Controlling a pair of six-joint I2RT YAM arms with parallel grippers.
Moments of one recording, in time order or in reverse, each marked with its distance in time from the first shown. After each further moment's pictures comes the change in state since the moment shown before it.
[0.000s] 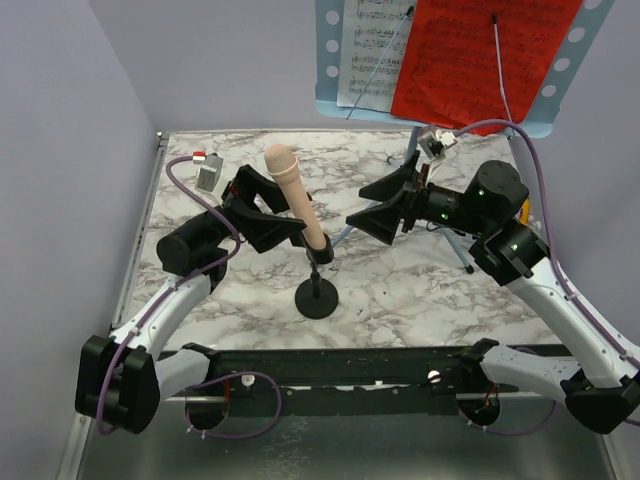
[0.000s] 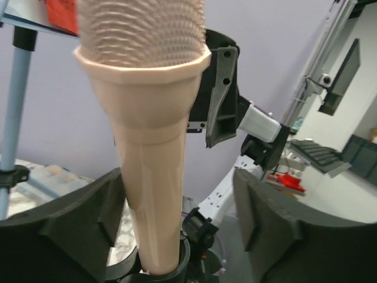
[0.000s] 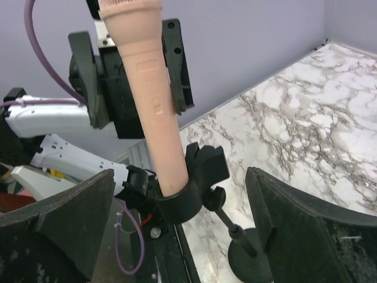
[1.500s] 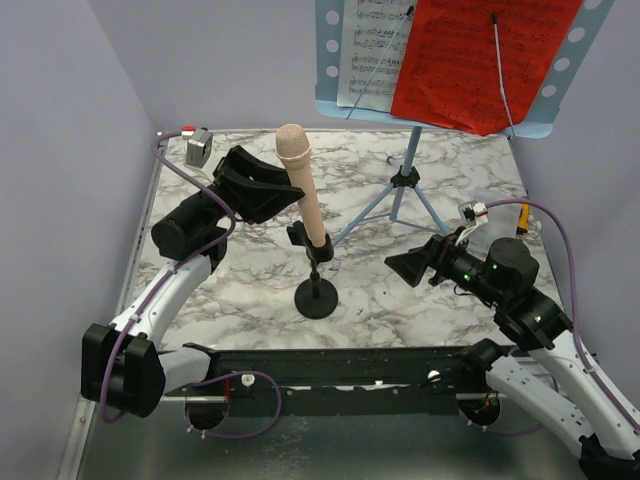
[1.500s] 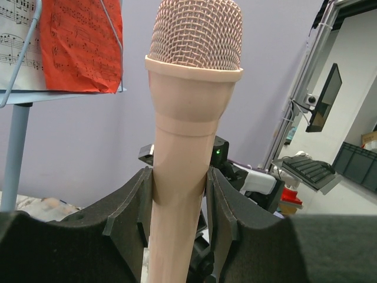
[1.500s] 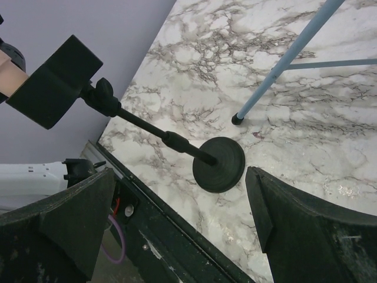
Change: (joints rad) left arm 0.025 0.063 0.182 0.009 -0.032 -0.074; right arm -0.047 -0.463 -0.460 -0.252 0.386 0.178
